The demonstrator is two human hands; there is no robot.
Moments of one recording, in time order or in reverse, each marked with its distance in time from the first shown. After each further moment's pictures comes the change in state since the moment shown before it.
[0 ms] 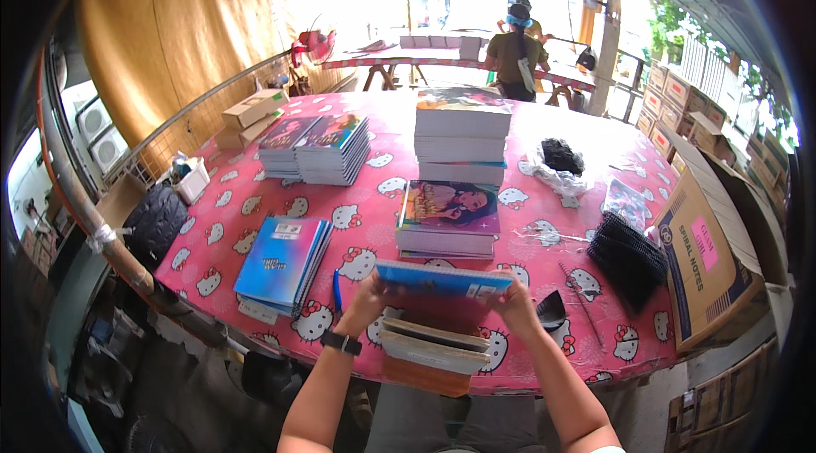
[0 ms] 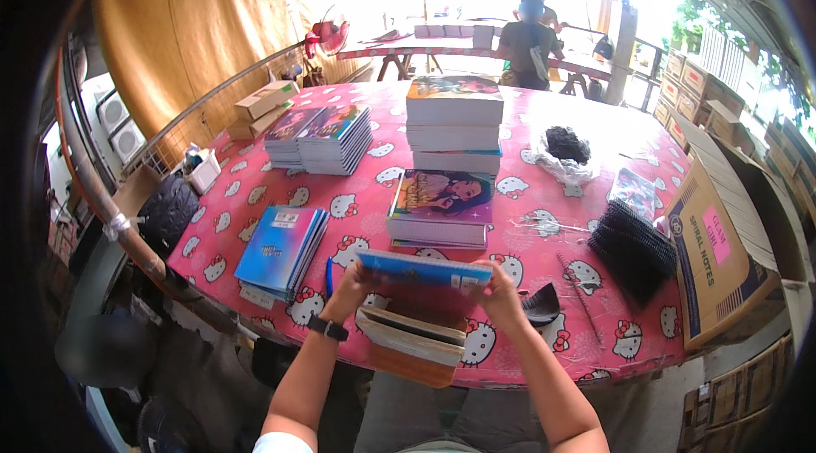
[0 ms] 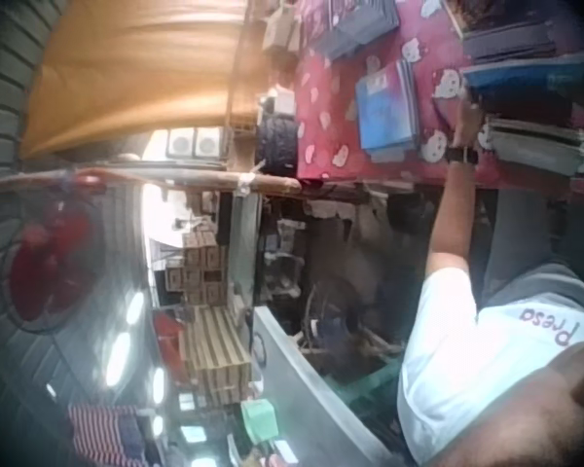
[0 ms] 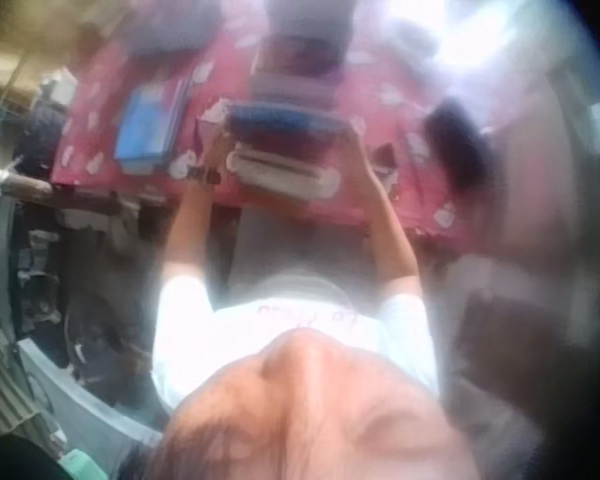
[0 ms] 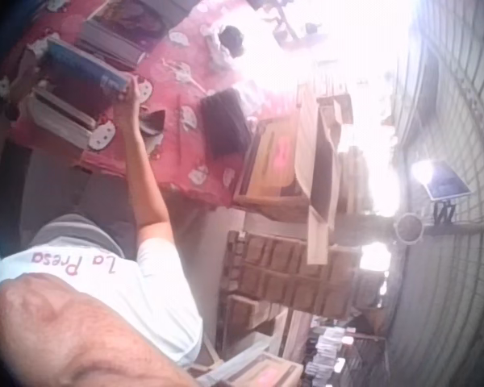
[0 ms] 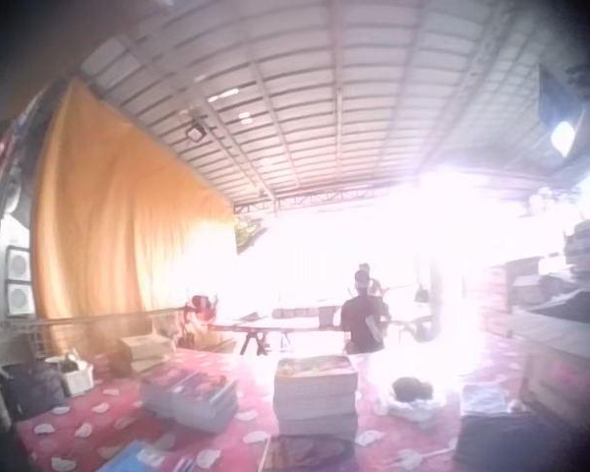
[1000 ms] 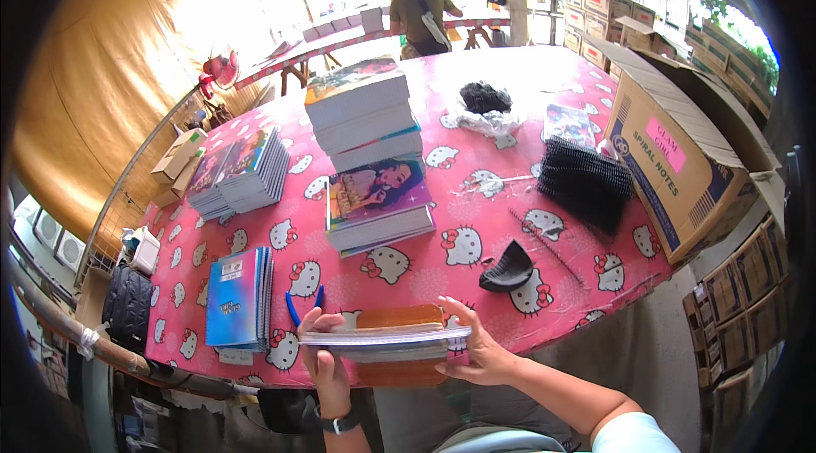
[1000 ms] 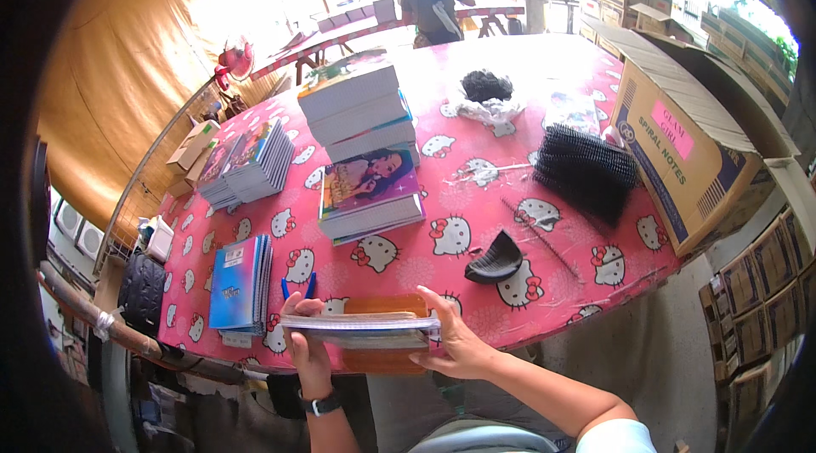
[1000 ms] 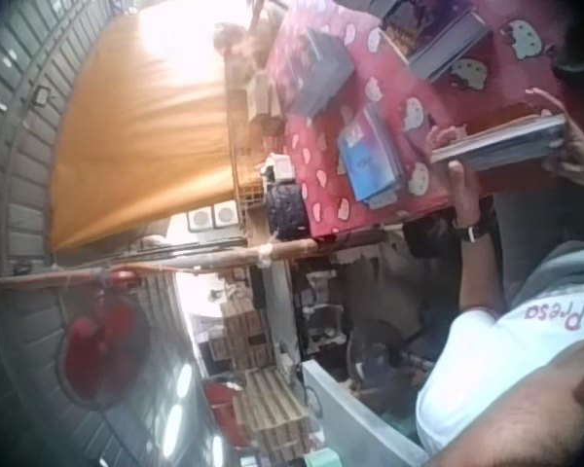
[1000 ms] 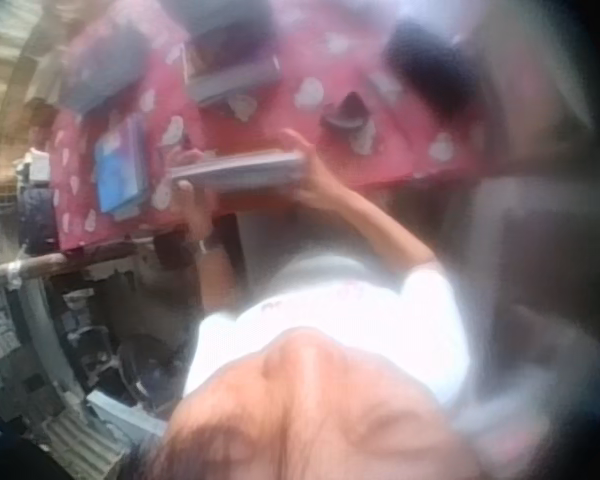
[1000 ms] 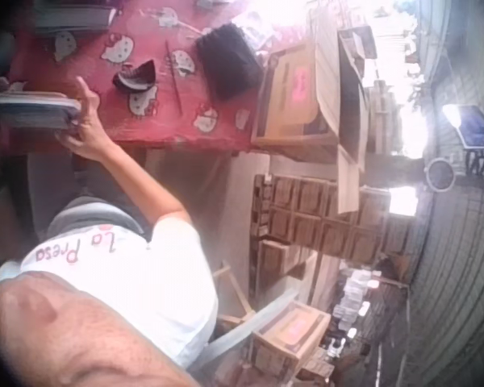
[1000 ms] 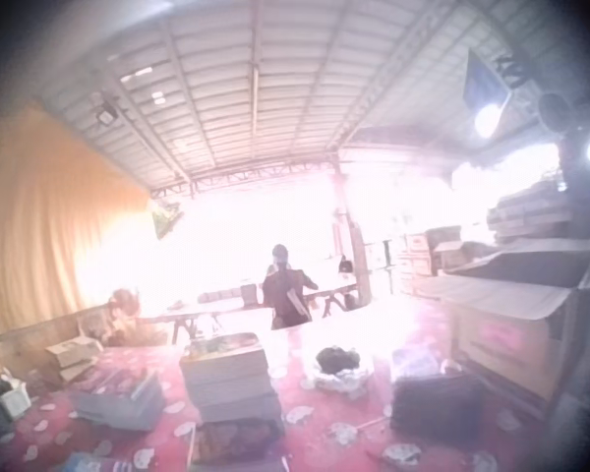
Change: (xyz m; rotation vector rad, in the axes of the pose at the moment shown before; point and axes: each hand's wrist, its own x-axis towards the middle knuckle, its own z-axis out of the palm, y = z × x) left_hand -0.072 0.045 0.072 -0.041 0.350 0.274; right_hand -0.103 -0.045 0.020 -0.222 -0.152 -0.023
